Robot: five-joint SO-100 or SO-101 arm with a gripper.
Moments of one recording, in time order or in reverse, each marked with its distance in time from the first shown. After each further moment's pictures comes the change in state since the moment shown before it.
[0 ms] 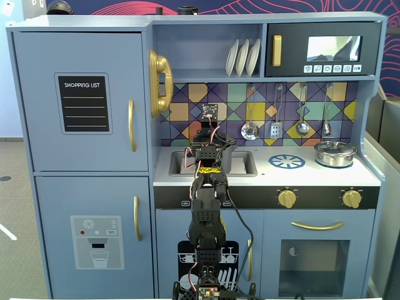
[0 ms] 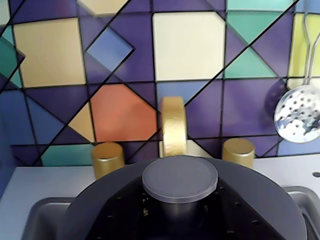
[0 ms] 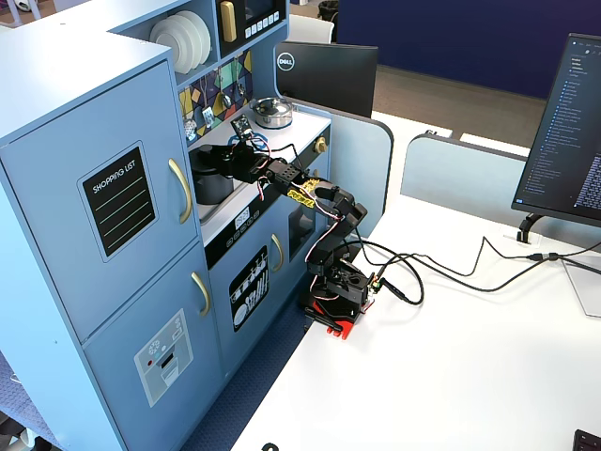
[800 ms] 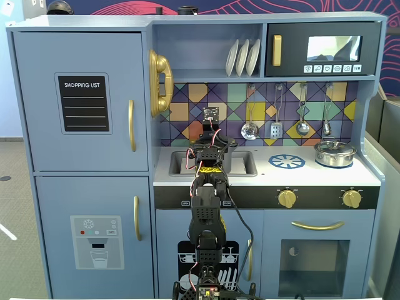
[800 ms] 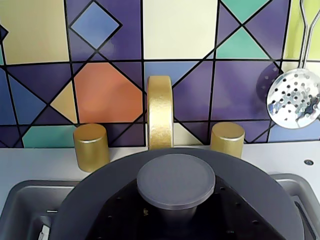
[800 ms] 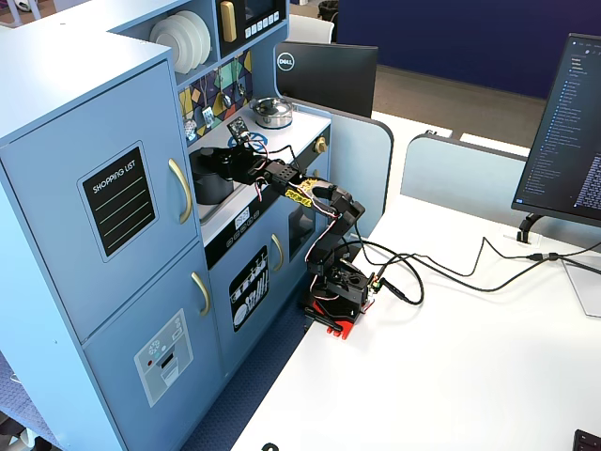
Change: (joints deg) arm 1.4 -2.6 1.0 -0.9 -2.1
